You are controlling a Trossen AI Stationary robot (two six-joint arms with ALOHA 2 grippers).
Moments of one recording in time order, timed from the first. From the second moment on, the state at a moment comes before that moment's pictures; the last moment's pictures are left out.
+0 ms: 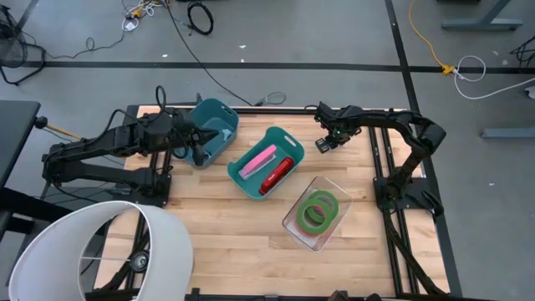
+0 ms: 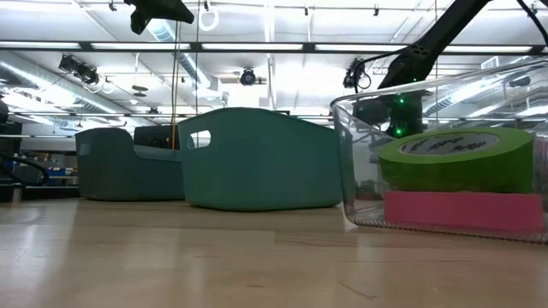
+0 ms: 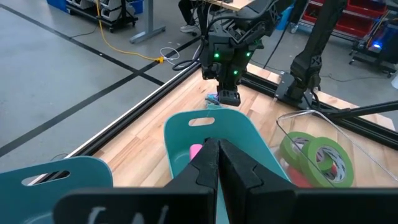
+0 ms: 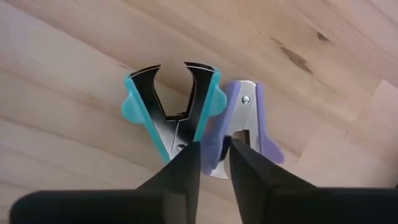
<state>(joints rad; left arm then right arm) 0.17 0.82 0.97 -0.51 -0.27 -0.28 -0.71 1.70 0.97 -0.78 0.16 0.35</state>
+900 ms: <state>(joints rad) 0.17 0.82 0.97 -0.51 -0.27 -0.28 -0.71 1.69 0.97 -0.78 0.16 0.35</state>
